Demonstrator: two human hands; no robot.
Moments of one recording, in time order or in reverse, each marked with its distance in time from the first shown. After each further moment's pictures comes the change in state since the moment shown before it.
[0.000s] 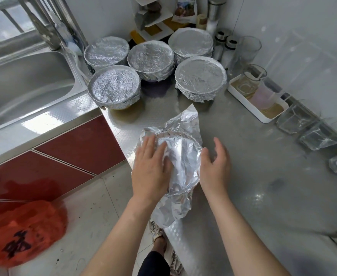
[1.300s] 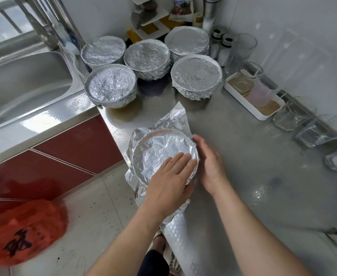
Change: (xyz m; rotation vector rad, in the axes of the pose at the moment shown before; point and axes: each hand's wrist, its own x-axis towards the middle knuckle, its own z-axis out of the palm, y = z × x) left_hand -0.028 0.029 0.024 0.116 -0.100 0.425; right_hand 0.023 0.015 -0.001 0.813 -0.367 0.443
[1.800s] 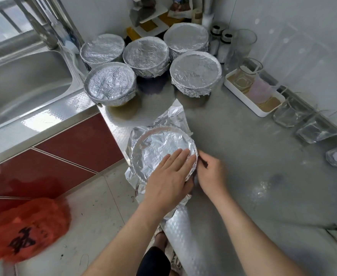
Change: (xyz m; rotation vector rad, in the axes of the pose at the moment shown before) left_hand 0.001 0.002 -0.002 0.022 -0.041 -0.036; right_hand -0.021 0.017 -0.026 -0.861 -0.004 -0.480
